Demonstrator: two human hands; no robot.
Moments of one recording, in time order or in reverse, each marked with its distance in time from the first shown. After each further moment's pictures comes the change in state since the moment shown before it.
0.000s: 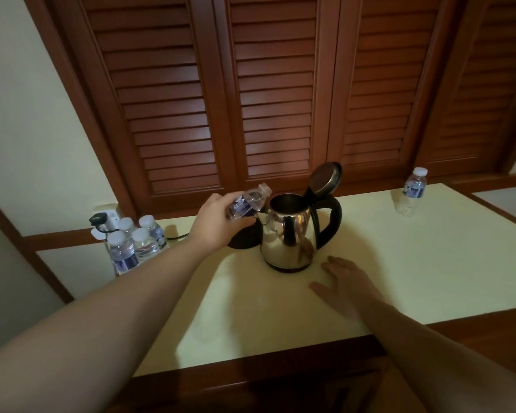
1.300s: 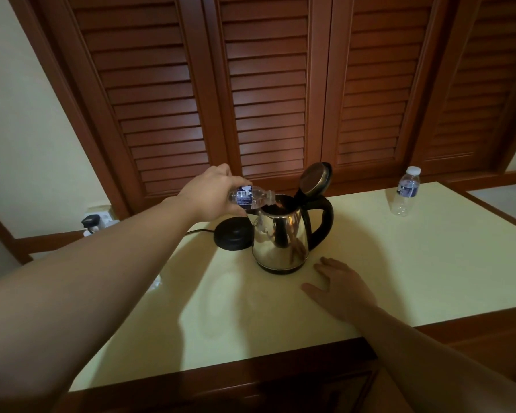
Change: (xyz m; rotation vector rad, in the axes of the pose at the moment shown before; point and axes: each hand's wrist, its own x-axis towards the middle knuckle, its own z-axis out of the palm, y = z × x) left_hand 0.055 0.043 -0.036 0.520 -0.287 0.258; right_hand 0.003 0.009 0.006 0.073 0.040 -0.001
